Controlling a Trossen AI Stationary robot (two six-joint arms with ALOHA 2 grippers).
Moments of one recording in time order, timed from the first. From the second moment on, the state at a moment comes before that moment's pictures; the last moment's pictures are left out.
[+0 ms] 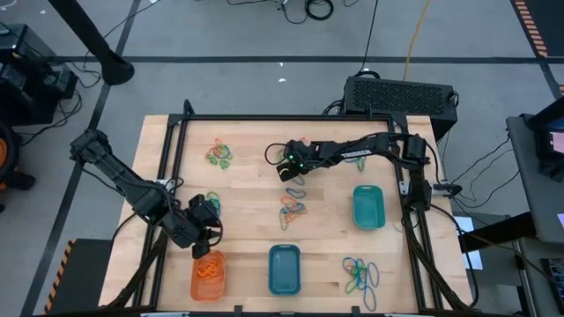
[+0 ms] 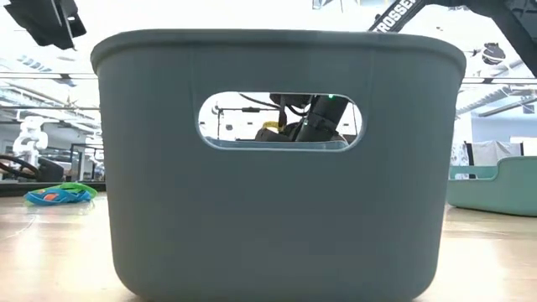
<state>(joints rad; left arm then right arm) -0.66 1.12 0.92 -0.80 -0.31 -0.89 -0.27 2.01 1.24 -0.30 0.06 0.85</state>
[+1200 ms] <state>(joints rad) -0.25 1.12 0.63 0.33 -0.10 -0.61 -0.10 1.51 1.28 -0.30 0.04 0.65</state>
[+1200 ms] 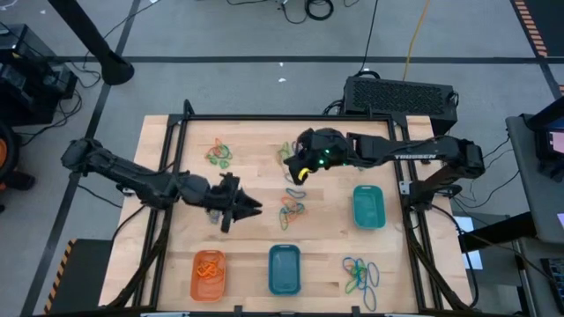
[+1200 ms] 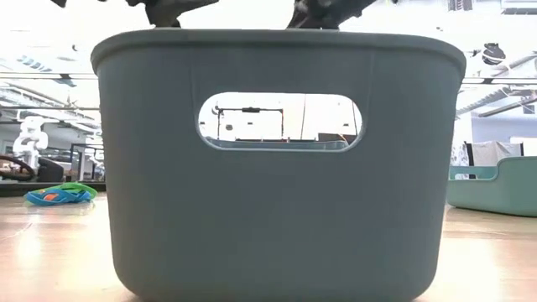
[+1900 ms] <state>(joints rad) -0.08 1.28 0.58 0.65 0.01 -1.04 0.04 1.50 1.28 -0.29 0.08 0.73</state>
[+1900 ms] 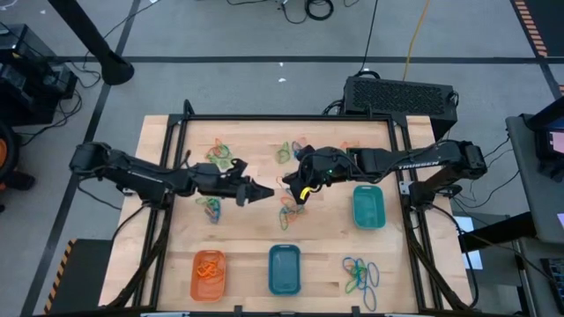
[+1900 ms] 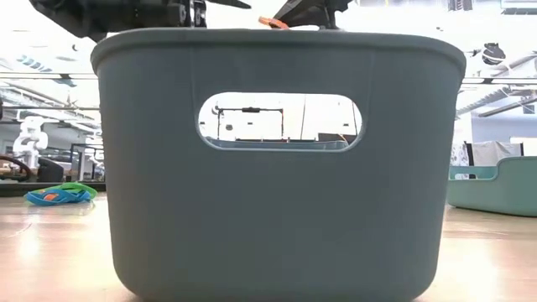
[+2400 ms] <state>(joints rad) -0.02 1.34 0.58 0.78 0.03 -1.03 0.04 1.50 1.28 -0.31 0.05 0.75</state>
